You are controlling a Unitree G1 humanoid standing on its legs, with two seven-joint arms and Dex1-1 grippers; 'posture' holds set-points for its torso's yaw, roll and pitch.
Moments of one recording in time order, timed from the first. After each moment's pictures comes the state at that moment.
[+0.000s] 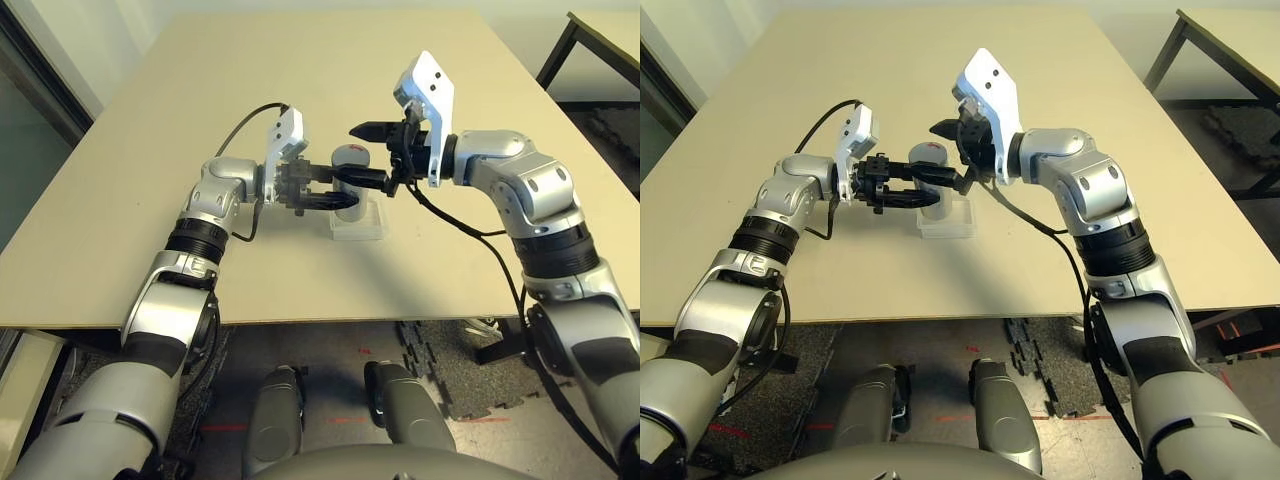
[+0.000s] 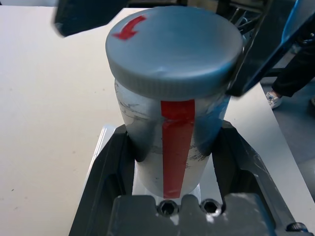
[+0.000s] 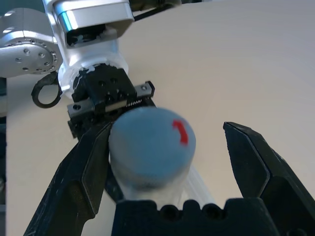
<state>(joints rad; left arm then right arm) -0.93 0.35 -0.14 0.72 -0.23 0.14 -1.37 -0.84 -0.46 0.15 0.02 0.38 0.70 0.87</state>
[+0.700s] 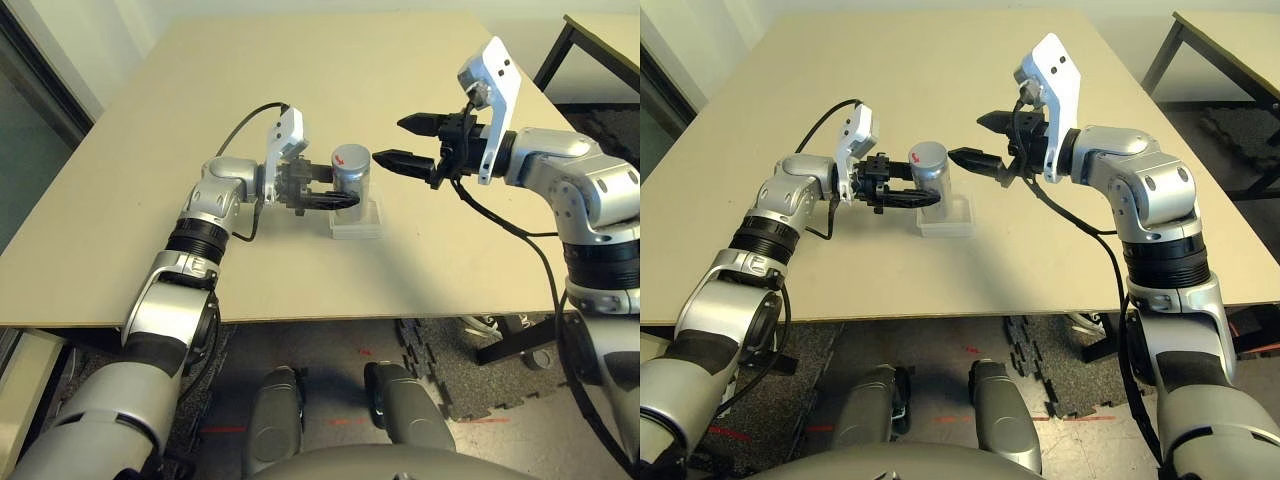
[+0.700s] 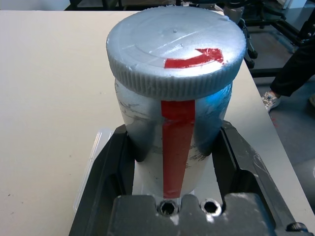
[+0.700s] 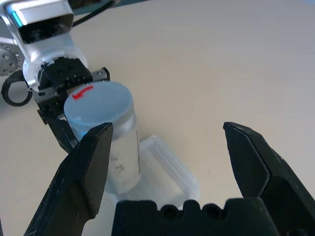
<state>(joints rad) -0.93 0.34 -0.14 0.72 -0.23 0.14 -1.37 -0.78 -0.57 0.03 -0.06 0.43 0.80 0.83</state>
